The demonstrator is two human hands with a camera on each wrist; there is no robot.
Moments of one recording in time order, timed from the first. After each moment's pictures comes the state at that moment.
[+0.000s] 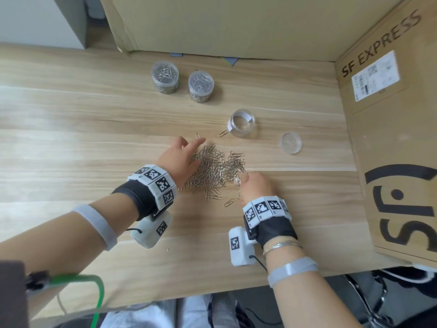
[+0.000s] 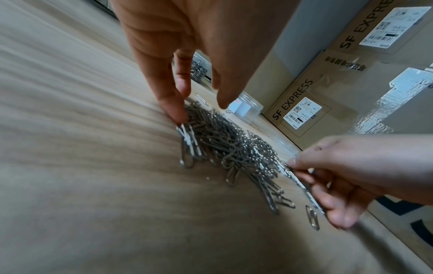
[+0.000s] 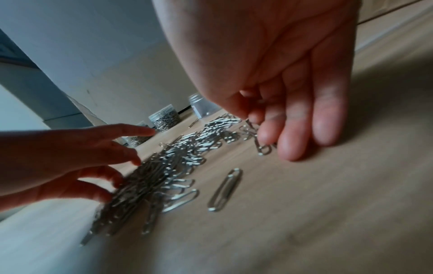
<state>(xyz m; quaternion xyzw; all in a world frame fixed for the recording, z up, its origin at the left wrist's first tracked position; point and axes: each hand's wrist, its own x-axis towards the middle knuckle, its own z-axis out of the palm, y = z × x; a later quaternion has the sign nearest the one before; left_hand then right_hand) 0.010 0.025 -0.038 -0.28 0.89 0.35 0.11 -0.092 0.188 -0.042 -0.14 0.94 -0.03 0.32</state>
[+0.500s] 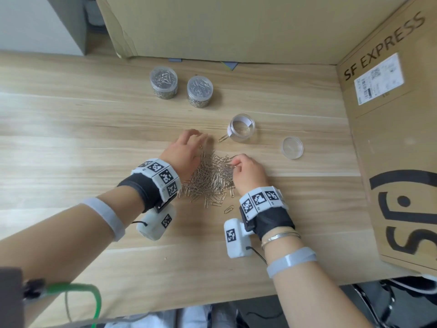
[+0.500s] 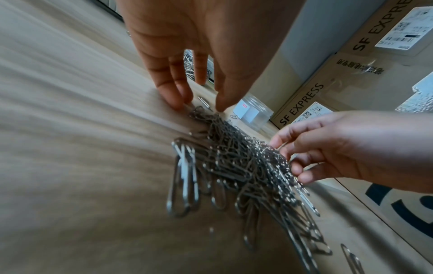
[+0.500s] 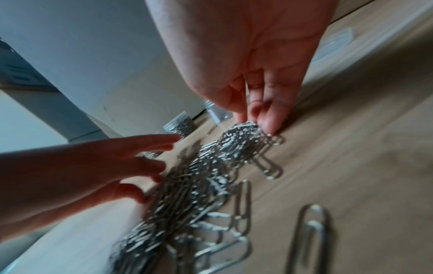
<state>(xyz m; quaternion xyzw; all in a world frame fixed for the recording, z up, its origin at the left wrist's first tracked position) -0.014 0.015 -0.048 -0.26 0.90 0.33 0.09 -0.109 0.158 -0.034 -0.25 0.92 -0.15 0.27</state>
